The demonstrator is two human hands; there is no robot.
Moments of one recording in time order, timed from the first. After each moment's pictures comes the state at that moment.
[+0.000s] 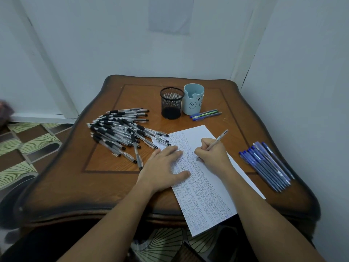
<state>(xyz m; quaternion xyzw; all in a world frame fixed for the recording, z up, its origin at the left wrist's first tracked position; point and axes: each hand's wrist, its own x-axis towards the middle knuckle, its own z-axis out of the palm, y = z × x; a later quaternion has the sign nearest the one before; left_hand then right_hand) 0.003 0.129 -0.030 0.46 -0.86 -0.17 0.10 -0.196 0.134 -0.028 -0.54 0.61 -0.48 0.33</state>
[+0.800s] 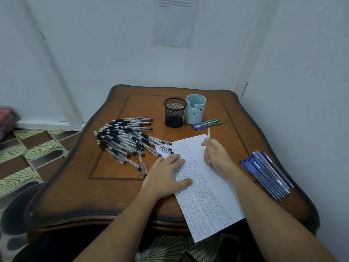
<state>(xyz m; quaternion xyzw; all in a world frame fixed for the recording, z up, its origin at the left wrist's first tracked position) 0.004 0.132 -0.027 0.47 -0.86 -0.18 0.09 -0.201 0.120 -0.011 -0.48 0.63 -0.44 0.43</state>
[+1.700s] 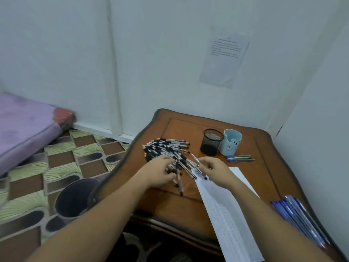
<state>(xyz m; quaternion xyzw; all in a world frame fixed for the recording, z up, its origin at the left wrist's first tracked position) 0.127 0.120 0.052 0.57 -0.80 -0.17 0.12 -0.106 0.110 0.062 -0.73 0.59 -0.20 0.28</state>
